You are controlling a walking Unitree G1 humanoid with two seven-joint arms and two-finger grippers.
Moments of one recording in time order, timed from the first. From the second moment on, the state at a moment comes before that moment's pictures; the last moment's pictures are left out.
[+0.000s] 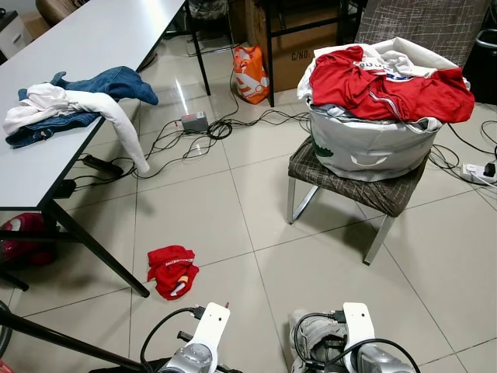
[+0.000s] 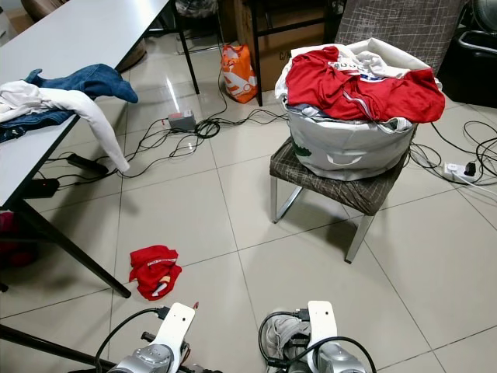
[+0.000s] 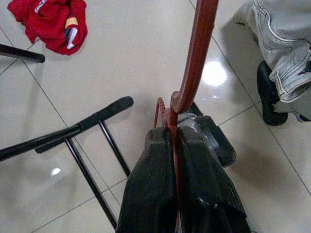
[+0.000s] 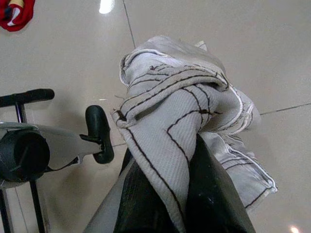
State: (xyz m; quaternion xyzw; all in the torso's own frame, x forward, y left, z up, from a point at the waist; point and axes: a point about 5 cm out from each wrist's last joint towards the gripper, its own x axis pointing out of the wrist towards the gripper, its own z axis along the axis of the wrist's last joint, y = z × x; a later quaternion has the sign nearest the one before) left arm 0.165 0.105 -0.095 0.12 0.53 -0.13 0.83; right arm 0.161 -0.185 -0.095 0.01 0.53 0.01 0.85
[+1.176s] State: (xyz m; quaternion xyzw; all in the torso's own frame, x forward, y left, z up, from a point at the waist) left arm 0.172 0.103 -0.092 0.08 0.51 -0.10 0.85; right arm 0.182 -0.150 -0.089 -0.05 0.52 0.09 0.85
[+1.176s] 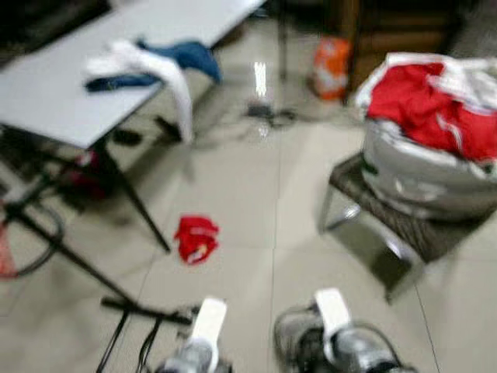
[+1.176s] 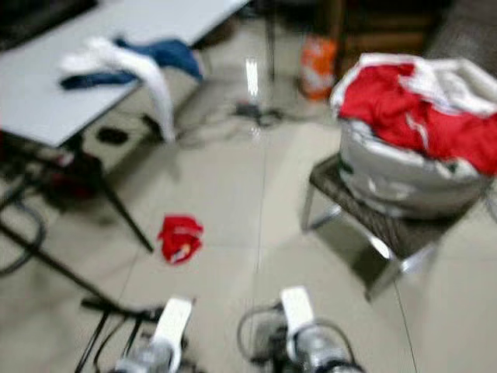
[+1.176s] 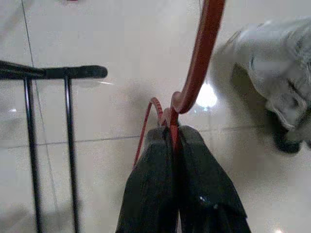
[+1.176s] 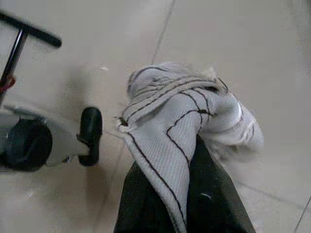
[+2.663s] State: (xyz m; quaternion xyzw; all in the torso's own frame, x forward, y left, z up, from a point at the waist) left arm 0.168 0.103 -0.094 0.08 0.52 -0.10 0.84; right arm 0.167 -0.184 -0.093 -0.10 0.53 0.07 0.84
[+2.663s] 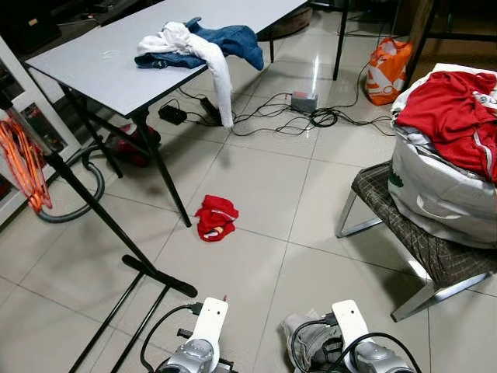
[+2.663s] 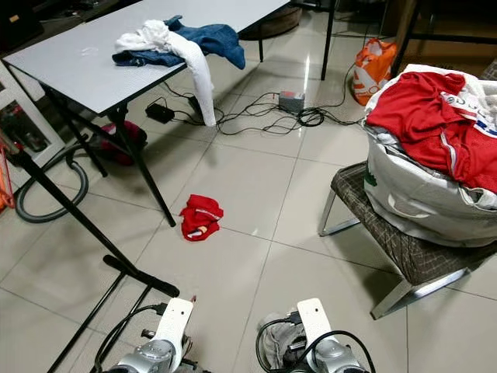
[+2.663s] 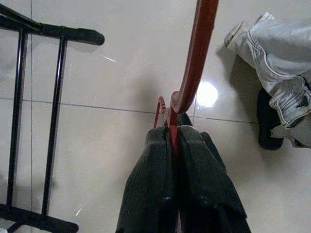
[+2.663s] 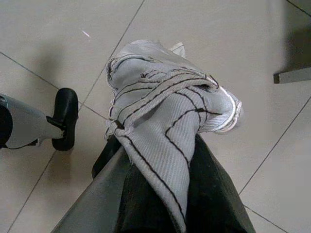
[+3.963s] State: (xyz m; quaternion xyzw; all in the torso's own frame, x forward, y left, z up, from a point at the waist) left arm 0.162 0.111 -0.097 0.02 0.53 -0.01 0.85; right arm 0.158 -0.236 -0.086 -0.17 0.54 0.09 0.82
